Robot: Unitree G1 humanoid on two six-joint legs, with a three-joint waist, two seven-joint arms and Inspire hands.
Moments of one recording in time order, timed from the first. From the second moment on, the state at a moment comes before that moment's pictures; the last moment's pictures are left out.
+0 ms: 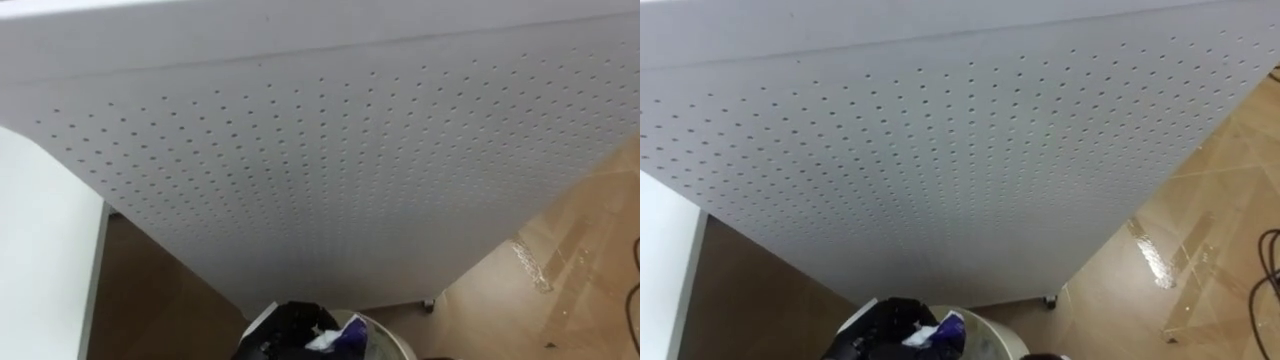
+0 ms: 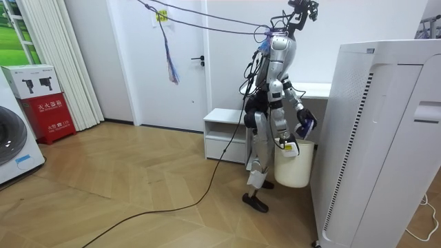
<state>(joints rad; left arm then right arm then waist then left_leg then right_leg) -0.15 0.23 -0.45 0.66 -0.30 -0.21 -0.18 -0.28 -0.26 0.37 1.16 0.44 -0.10 0.23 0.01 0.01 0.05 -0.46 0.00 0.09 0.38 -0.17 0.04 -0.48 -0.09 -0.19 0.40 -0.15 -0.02</state>
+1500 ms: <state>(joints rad) -0.12 0.22 -0.50 0.91 -0.22 -0.17 -0.28 -0.25 -0.23 0.41 1.20 0.54 -0.08 0.23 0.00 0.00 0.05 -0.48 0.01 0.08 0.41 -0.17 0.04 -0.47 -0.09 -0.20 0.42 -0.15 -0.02</state>
